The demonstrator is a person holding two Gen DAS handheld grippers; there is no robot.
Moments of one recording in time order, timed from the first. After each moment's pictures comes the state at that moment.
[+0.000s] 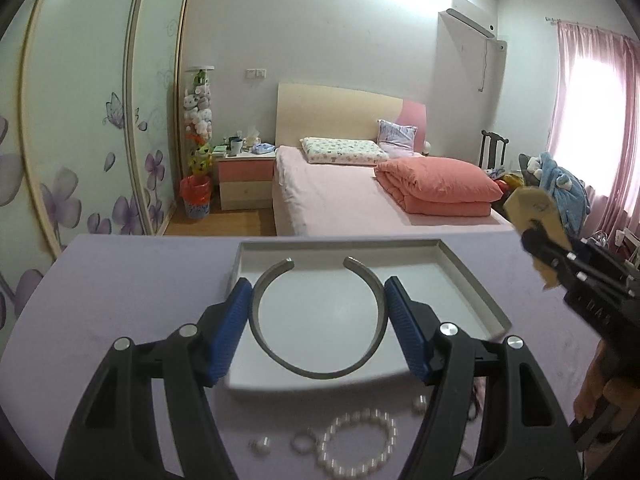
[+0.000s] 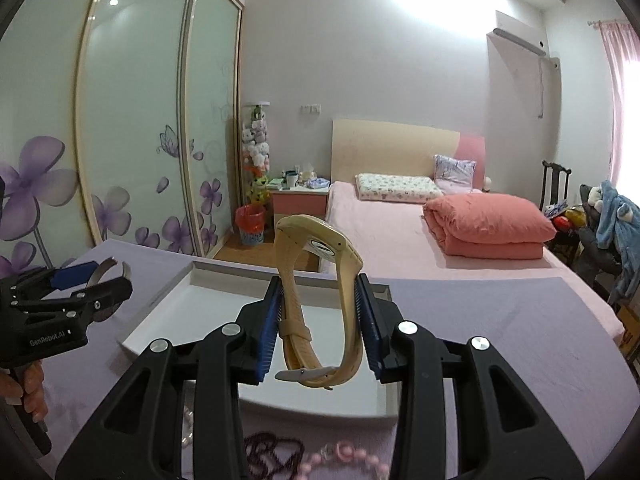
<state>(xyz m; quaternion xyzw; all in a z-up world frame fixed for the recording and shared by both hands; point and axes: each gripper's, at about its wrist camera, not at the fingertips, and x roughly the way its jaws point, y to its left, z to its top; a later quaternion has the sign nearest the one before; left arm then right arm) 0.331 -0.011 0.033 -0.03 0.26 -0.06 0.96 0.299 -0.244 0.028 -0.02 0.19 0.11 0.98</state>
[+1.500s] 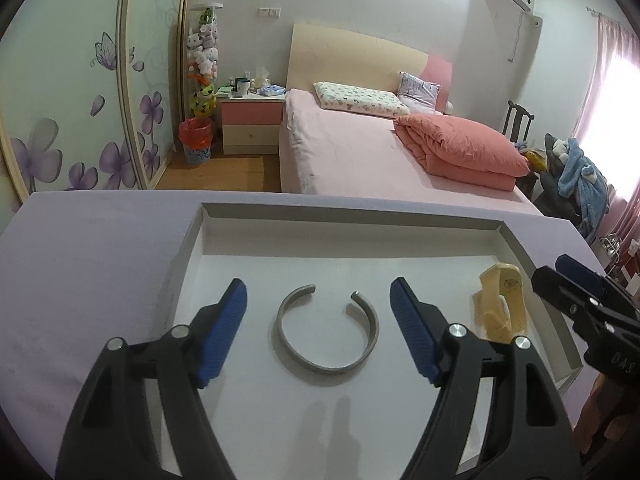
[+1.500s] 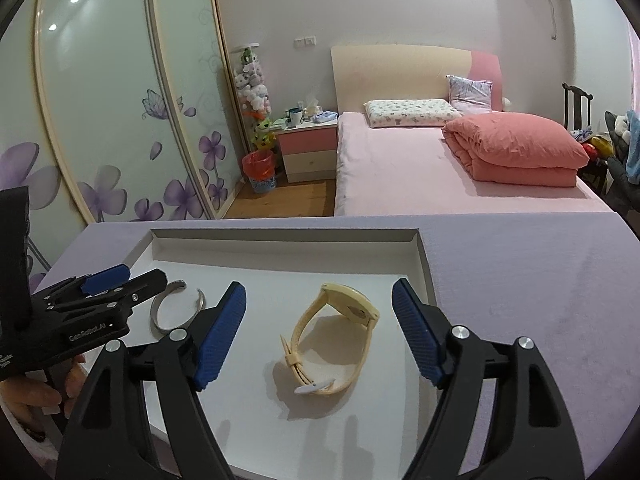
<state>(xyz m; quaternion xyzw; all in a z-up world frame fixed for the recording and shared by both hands) 0.452 -0.011 -0.044 -0.05 0.36 -0.04 0.93 0.399 -0.248 -0.029 0.03 0.31 0.14 0.94</state>
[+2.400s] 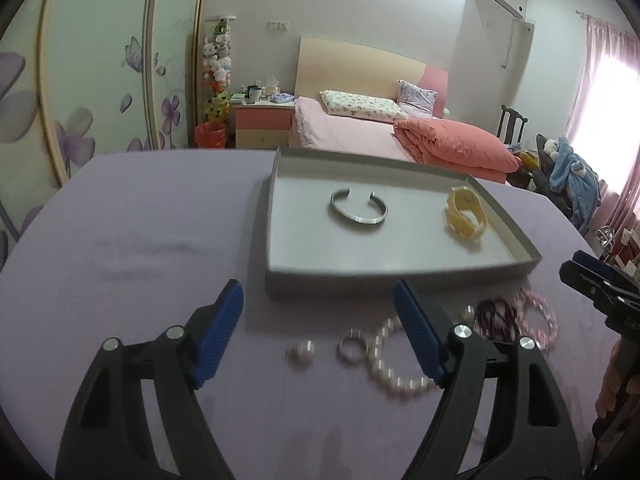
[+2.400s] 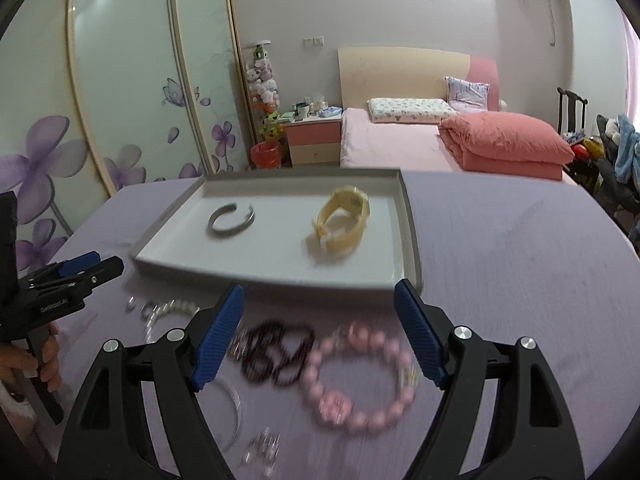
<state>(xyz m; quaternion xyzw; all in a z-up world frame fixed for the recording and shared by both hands) 0.280 0.039 -0.039 -0.06 0.34 -0.04 0.94 0.268 -0.261 -0.026 0.02 0.31 0.14 0.94</state>
